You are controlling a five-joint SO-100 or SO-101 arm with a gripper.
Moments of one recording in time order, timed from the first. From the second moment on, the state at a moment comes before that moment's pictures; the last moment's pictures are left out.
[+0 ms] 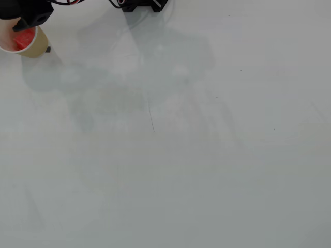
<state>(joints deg) 73.9 128.3 125.2 49.1 74.5</state>
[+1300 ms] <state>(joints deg) 30.9 139.7 144.0 45.2 74.5</state>
